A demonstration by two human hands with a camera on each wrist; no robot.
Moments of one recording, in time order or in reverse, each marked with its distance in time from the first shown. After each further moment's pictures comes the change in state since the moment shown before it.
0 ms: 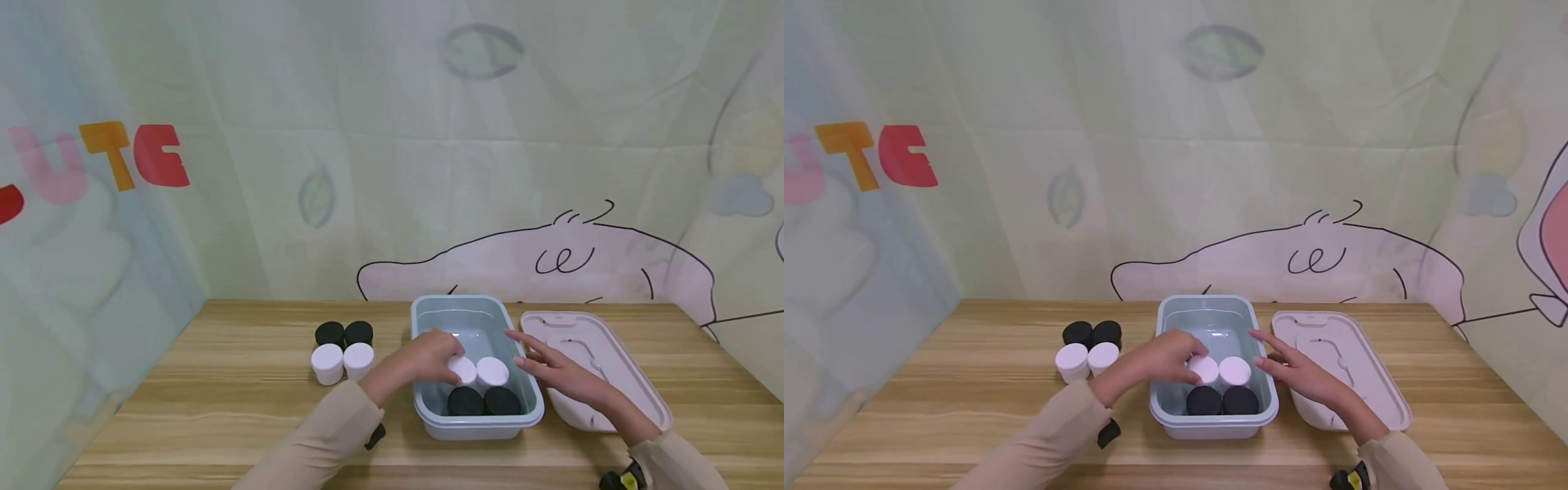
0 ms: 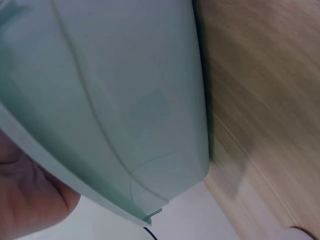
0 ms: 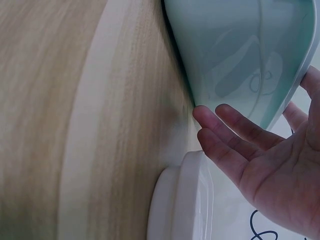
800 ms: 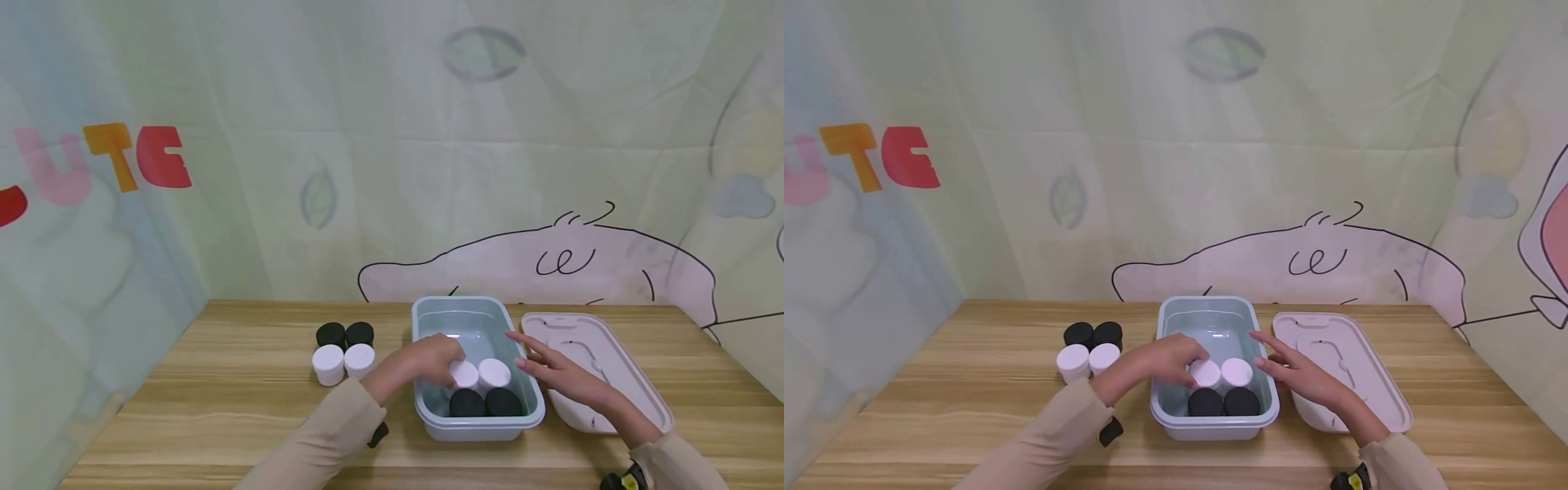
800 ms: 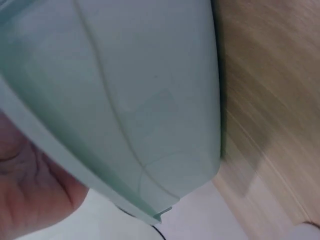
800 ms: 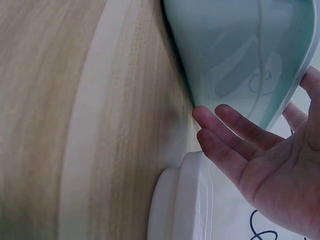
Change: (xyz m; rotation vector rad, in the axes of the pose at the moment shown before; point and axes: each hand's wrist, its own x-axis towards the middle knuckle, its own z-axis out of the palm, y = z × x) left_hand -0.002 0.007 -0.007 0.022 -0.095 -0.028; right_hand 0.000 0.001 0.000 -0.003 -0.002 -0.010
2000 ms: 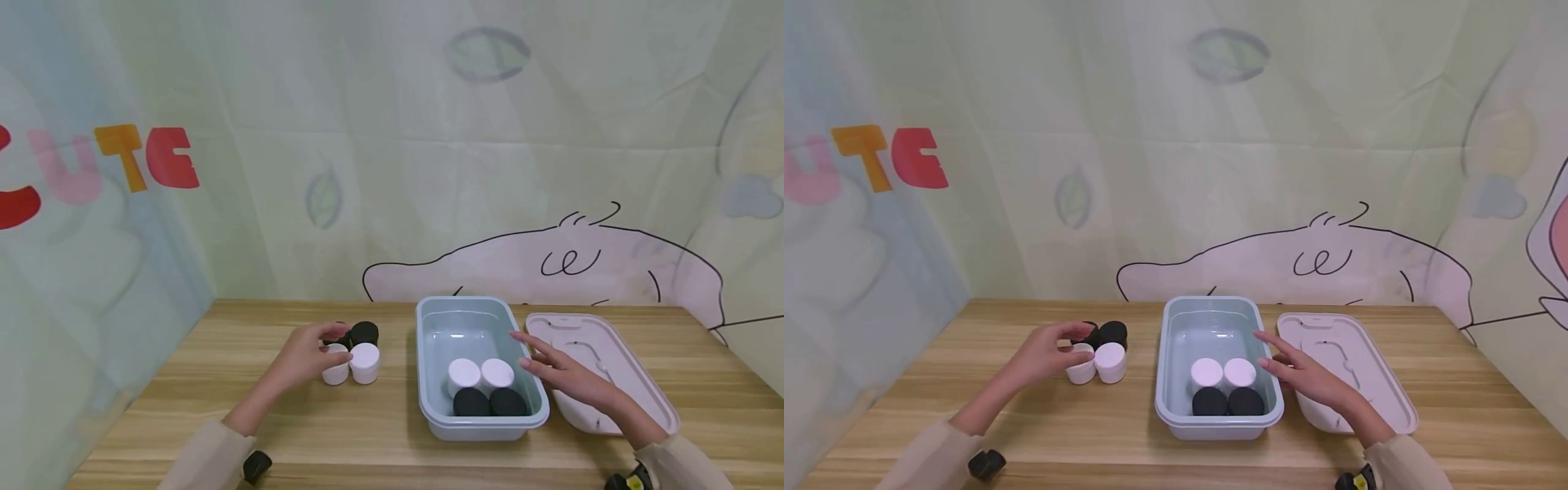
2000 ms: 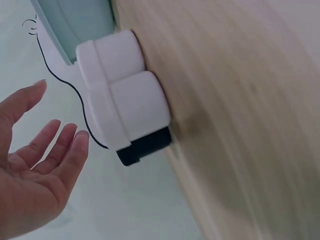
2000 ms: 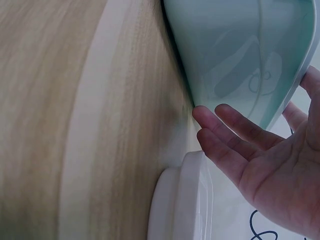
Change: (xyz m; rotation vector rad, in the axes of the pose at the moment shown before) left_hand -0.122 -0.114 0.003 -0.411 0.588 -0.292; right_hand 0.000 0.000 0.000 -0.009 0.008 -0.007
